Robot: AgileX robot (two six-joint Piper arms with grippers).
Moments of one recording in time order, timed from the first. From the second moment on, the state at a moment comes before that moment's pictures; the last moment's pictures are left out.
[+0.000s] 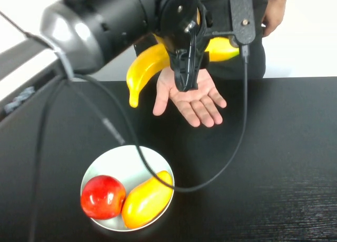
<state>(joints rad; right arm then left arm) 0.03 -0.01 0.03 0.16 0.39 -0.26 -0.81 1.87 -1.90 0.30 0.98 0.82</state>
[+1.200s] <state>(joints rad) 0.03 -0.01 0.03 0.16 0.39 -0.26 -0.76 2.02 -1.93 0.17 0.89 0.74</state>
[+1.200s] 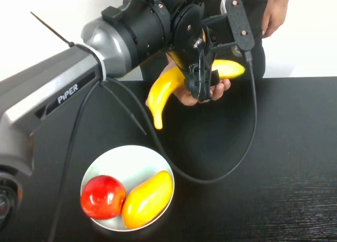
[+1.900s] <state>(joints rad) 0.03 -0.01 0.03 0.16 0.39 -0.26 -0.78 1.98 -1.93 0.20 0.93 0.68</state>
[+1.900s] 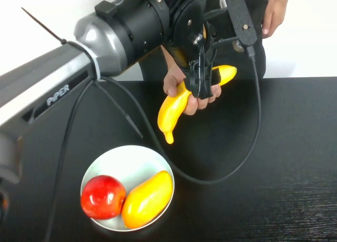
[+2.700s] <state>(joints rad) 0.03 -0.01 0.03 0.16 0.39 -0.26 -0.70 0.89 -0.97 0.21 0.82 0.17</state>
